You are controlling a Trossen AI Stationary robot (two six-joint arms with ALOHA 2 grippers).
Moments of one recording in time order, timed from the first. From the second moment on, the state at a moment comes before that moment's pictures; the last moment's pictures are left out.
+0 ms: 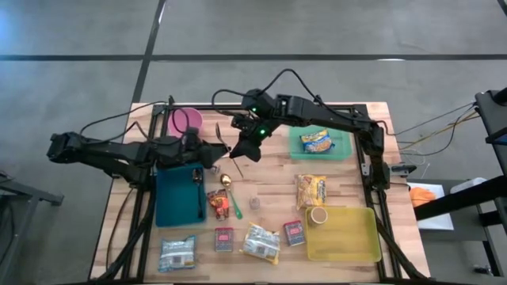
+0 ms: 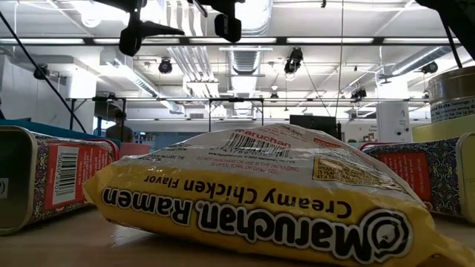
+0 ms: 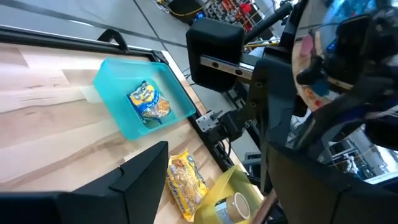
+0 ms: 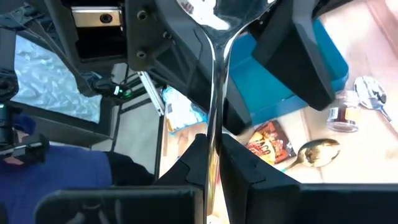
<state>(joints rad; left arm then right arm) -0.08 0.96 0.72 0.04 -0.39 -0.96 -0.20 2.01 2.12 -0.79 -0.61 0.39</state>
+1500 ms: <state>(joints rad) -0.06 0.92 0.72 0.17 -0.40 -0.78 -0.21 1.96 2.05 -0.63 -0.61 0.45</state>
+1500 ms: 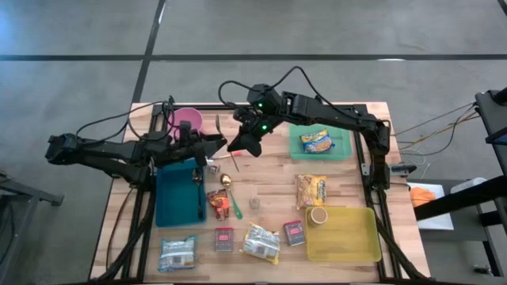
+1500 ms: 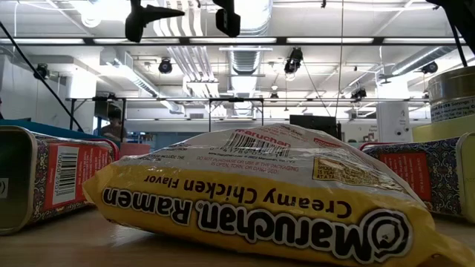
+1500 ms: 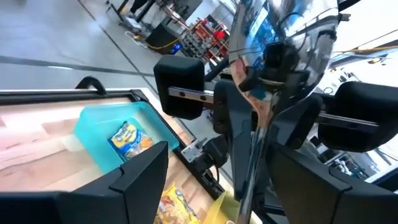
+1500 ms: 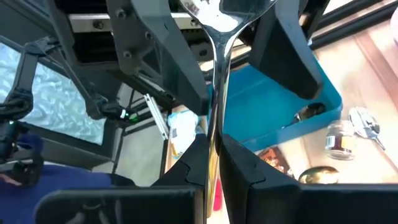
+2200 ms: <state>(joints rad) -0.06 0.92 0.72 0.23 -0.35 -0.75 -0.19 1.96 2.04 -0.58 -0.61 0.46</state>
